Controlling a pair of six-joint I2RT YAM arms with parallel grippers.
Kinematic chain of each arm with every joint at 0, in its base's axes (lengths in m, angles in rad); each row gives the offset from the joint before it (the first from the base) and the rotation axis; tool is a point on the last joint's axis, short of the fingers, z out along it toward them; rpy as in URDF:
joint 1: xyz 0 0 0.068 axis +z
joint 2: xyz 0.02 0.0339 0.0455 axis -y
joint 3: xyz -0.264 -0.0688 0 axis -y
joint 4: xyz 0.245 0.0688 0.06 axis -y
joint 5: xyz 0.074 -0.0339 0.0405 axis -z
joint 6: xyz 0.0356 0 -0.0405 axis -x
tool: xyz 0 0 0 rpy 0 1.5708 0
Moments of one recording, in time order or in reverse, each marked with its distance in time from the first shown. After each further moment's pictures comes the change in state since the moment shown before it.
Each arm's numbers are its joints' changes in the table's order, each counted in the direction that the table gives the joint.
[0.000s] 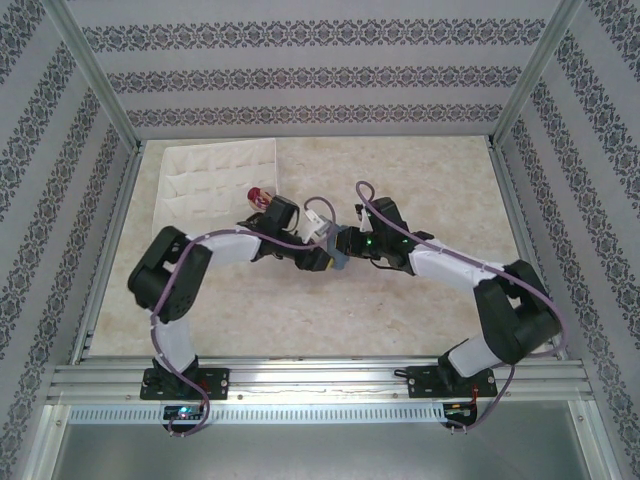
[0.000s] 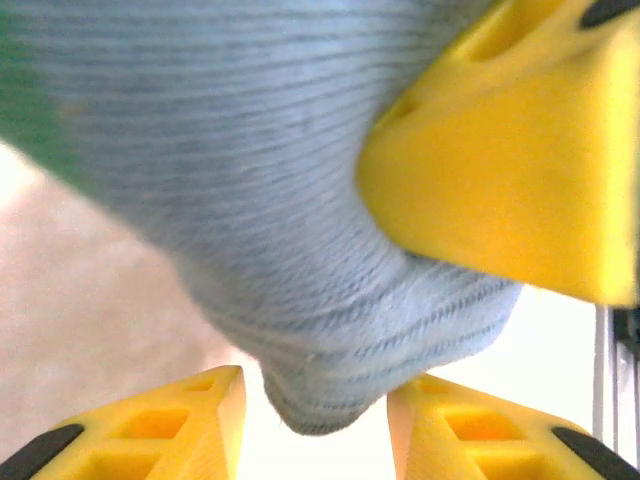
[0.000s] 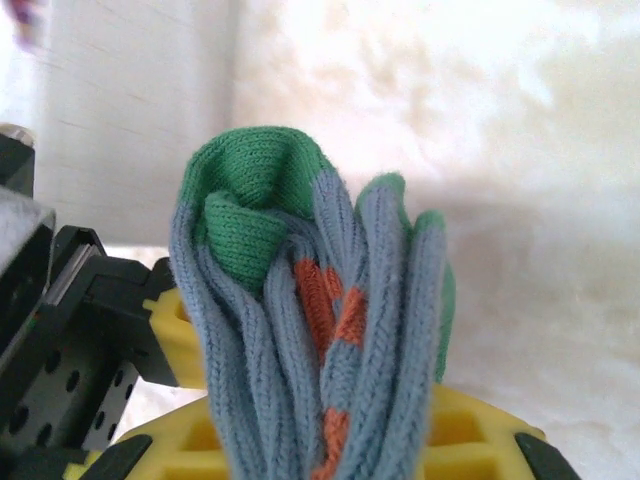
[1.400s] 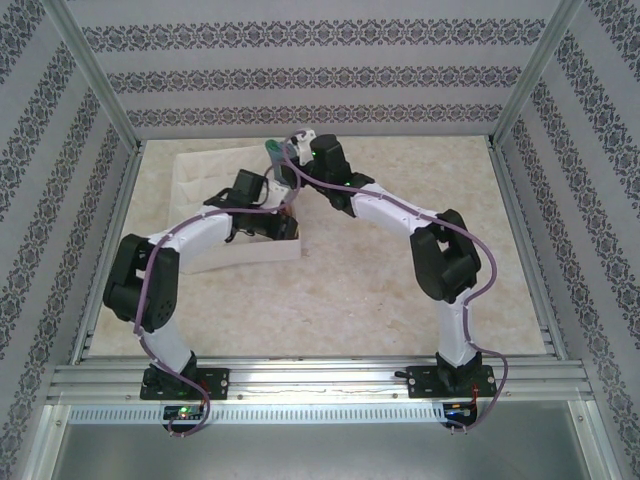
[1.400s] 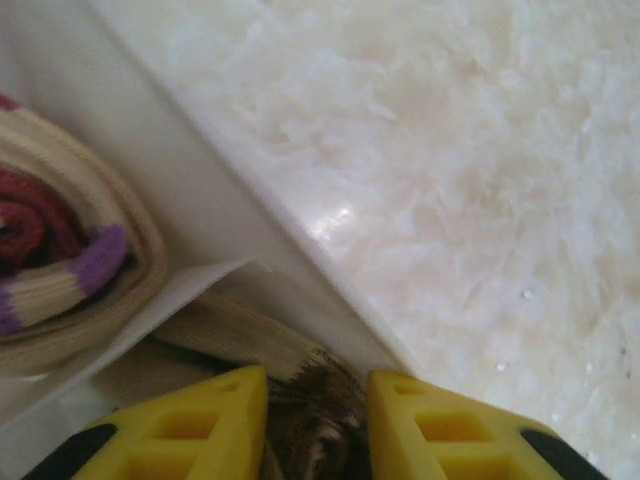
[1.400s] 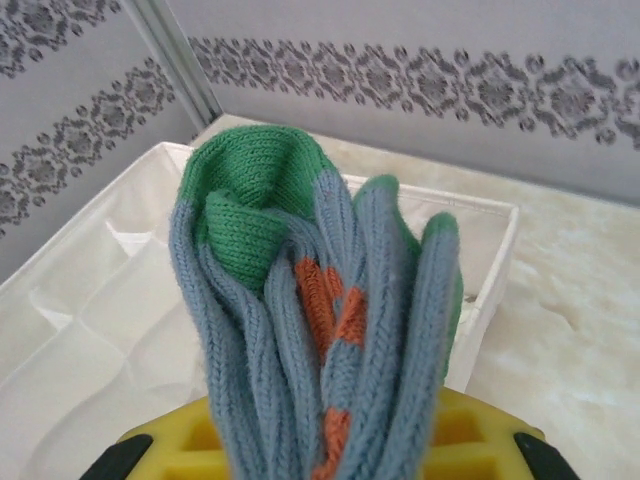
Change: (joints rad) left arm 0.137 0.067 0.133 -0.308 -0.278 0.069; right arm 0.061 -0.555 0.764 0.124 0.125 0.382
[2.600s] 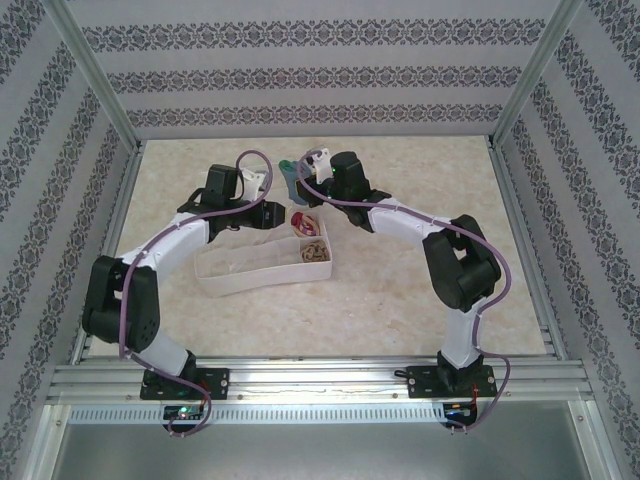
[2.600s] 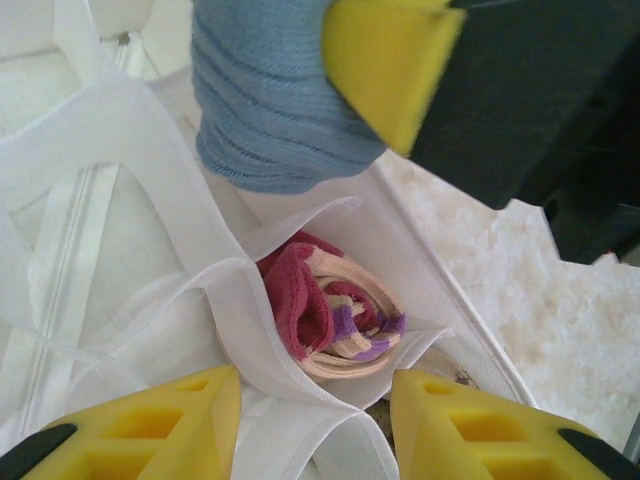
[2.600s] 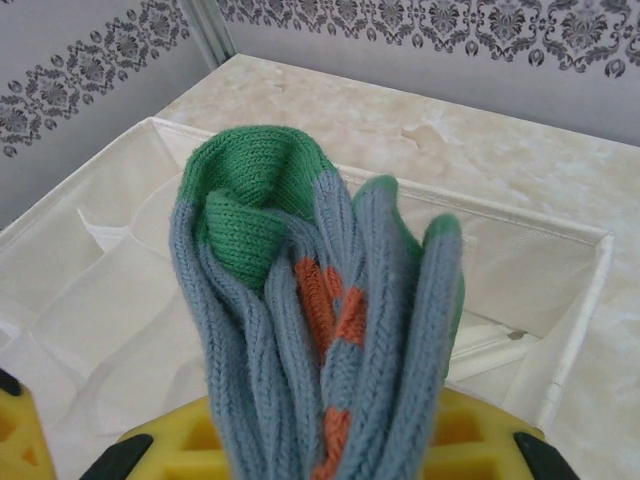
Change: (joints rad) left arm 0.126 0.163 -0.092 0.124 0.114 0.160; right arm -0.031 0.107 -0.250 0.125 -0.109 0.097
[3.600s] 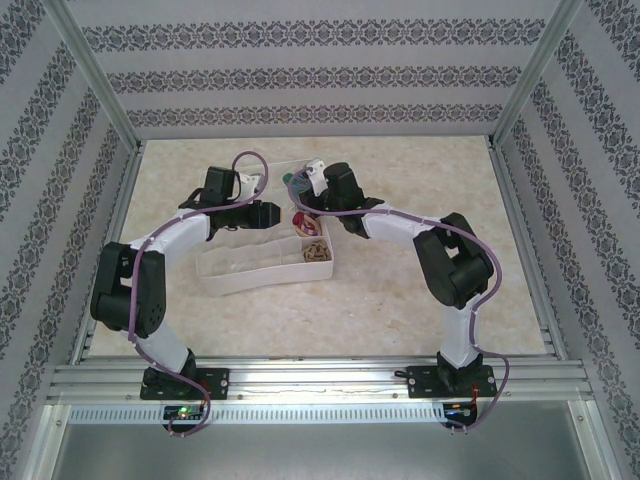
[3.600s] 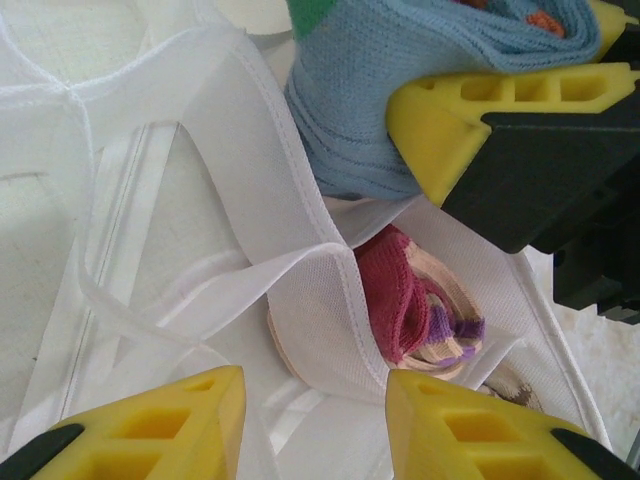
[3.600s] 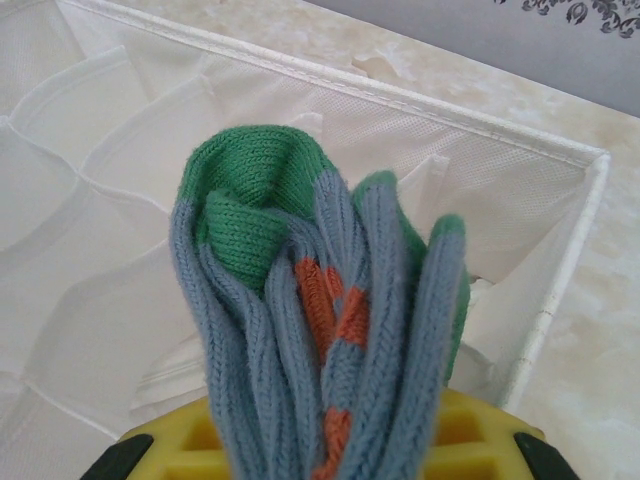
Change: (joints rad) left arm 0.048 -0.085 0.009 0.014 0.026 0.025; right arm 0.029 -0.045 -0.032 -0.027 0.140 0.134
